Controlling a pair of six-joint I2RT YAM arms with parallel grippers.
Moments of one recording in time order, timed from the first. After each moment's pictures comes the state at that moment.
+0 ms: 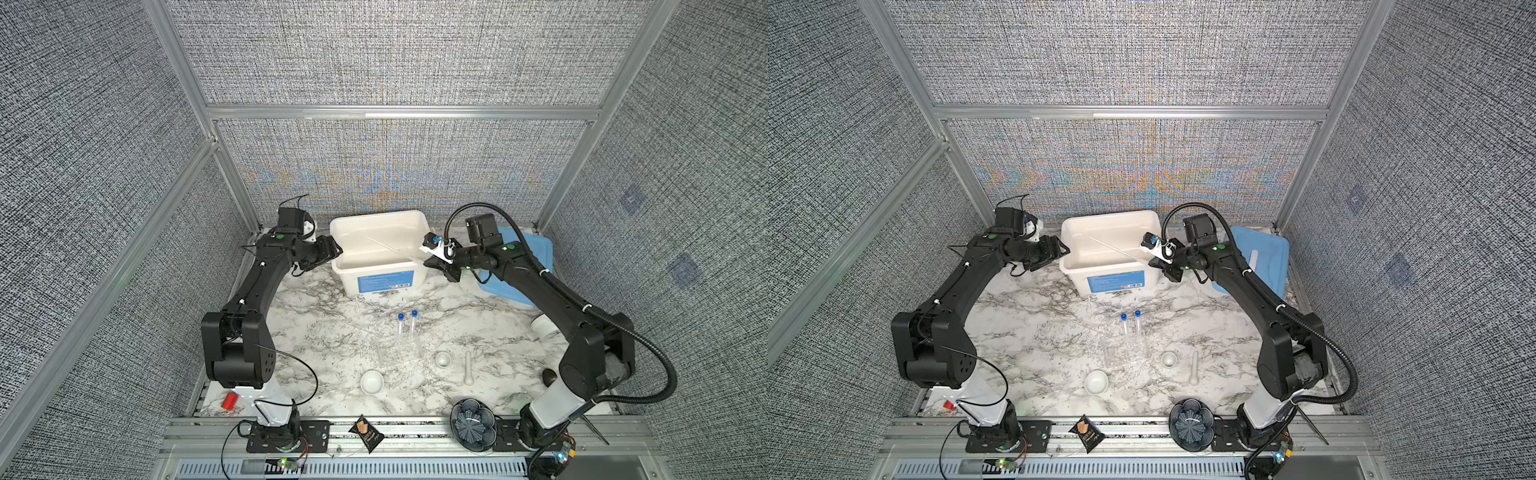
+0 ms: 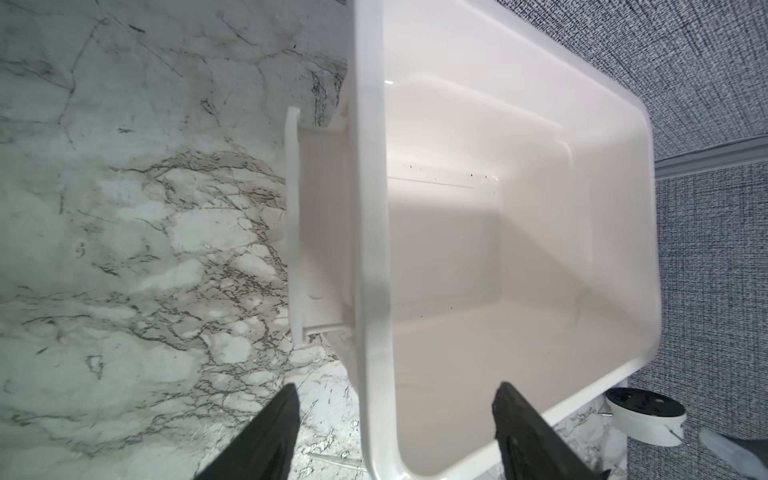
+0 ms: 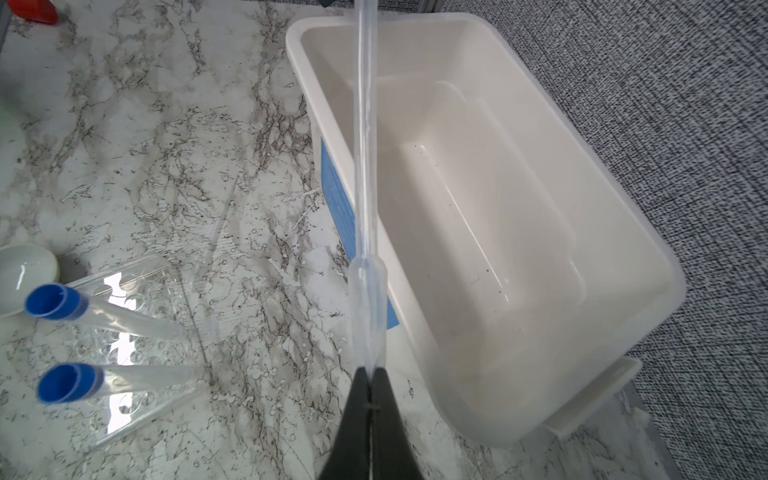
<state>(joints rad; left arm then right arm) -0.11 1.71 1.53 -0.76 0.40 -0.39 0.37 1.65 1.47 -0.59 -0.54 -0.80</state>
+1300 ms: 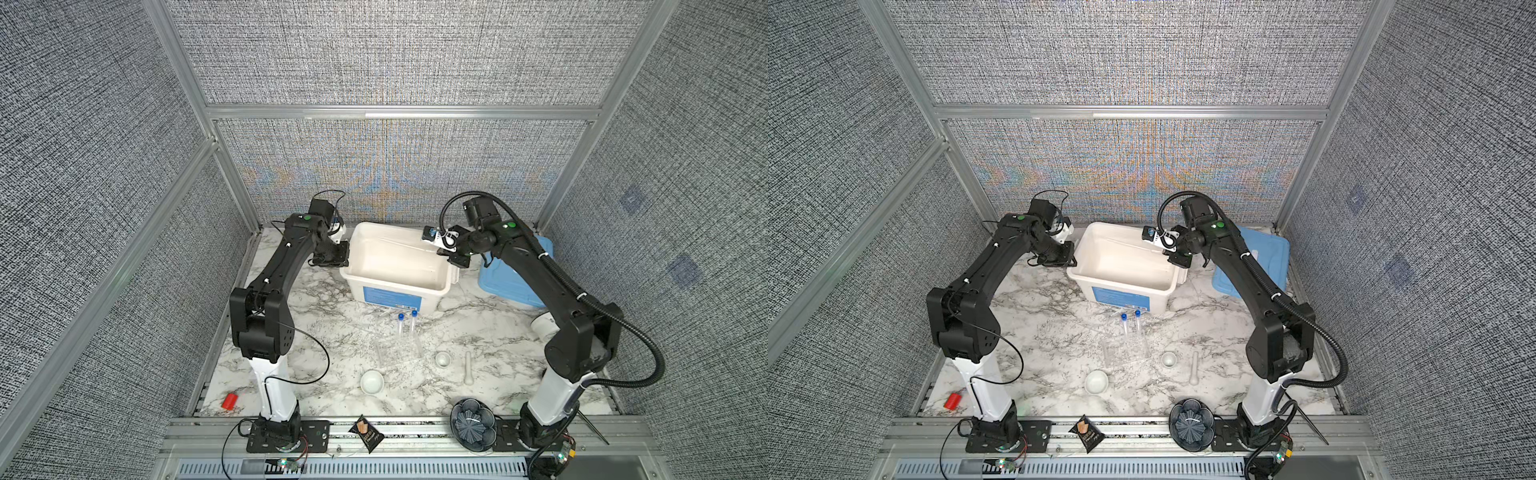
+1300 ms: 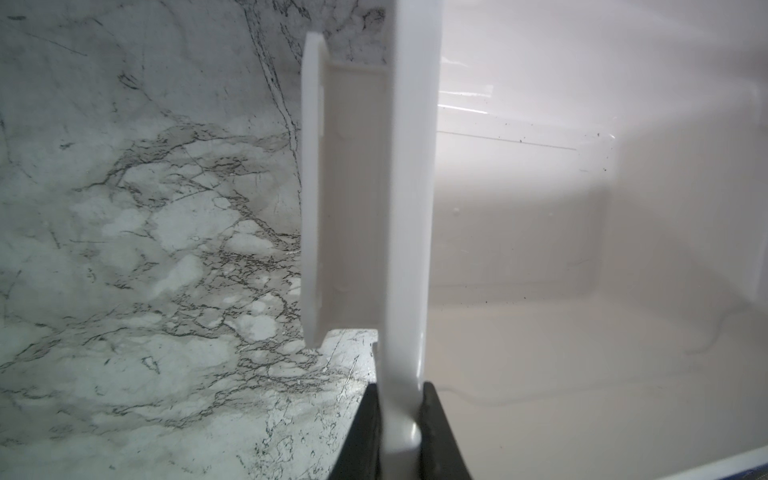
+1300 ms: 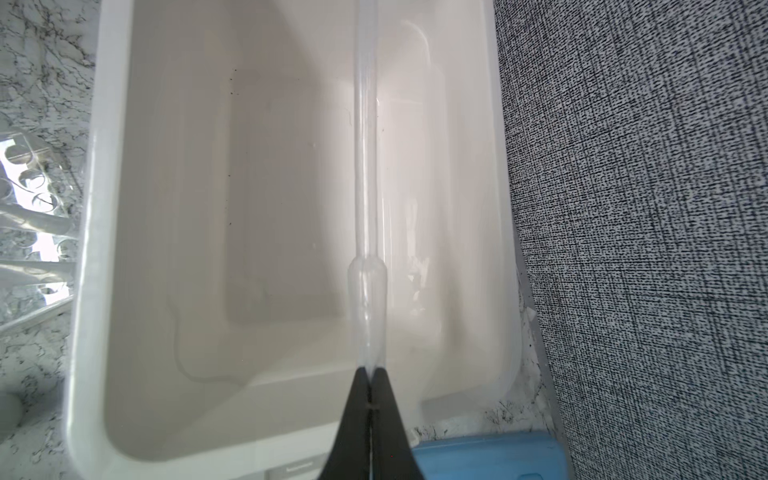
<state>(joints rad) -0.23 1.93 1.84 -1.13 0.27 -0.11 0.36 1.77 1.77 -0.92 -0.27 -0.99</state>
